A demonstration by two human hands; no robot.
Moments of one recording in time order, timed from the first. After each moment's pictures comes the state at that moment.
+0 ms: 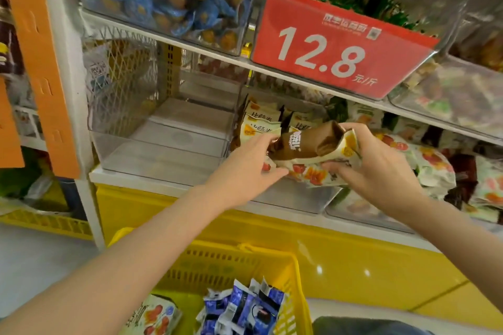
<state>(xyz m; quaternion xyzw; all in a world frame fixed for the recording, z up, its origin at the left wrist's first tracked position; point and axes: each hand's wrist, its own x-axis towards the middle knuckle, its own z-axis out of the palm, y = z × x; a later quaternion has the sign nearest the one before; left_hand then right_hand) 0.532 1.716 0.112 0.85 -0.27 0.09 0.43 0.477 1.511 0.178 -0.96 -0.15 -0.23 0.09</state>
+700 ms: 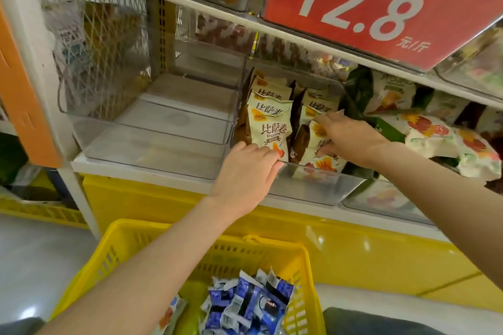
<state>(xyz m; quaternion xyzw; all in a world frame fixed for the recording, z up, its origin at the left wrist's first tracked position) 0.561 1.707 0.051 0.90 -0.28 0.25 0.21 0.601 1.503 0.133 -0.98 -0.10 -0.02 -0.15</state>
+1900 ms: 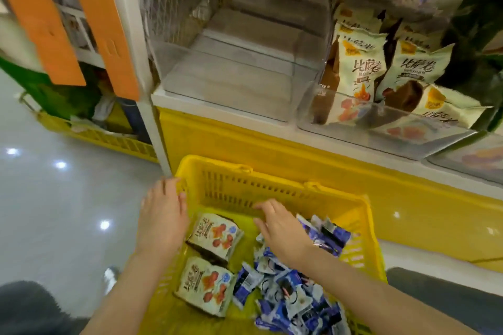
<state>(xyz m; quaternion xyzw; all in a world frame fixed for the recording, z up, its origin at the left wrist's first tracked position) 0.447 1.895 -0.101 0.96 0.12 0.04 0.23 0.456 1.671 -0.106 -0.96 -0.19 0.14 0.17</state>
